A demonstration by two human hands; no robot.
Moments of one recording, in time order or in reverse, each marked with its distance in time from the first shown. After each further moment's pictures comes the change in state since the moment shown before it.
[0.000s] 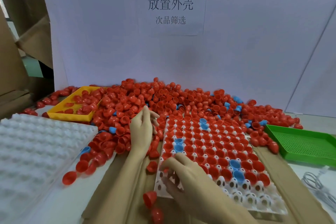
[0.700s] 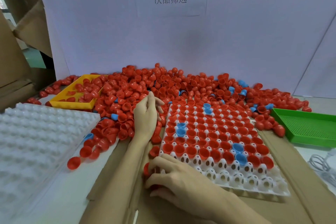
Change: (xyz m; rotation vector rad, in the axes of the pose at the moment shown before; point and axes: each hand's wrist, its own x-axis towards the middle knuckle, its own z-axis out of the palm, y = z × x) left_hand 0.000 -0.005 0.004 0.094 -0.048 0.060; right_hand -0.002 0.010 0.030 -0.088 -0.120 -0.398
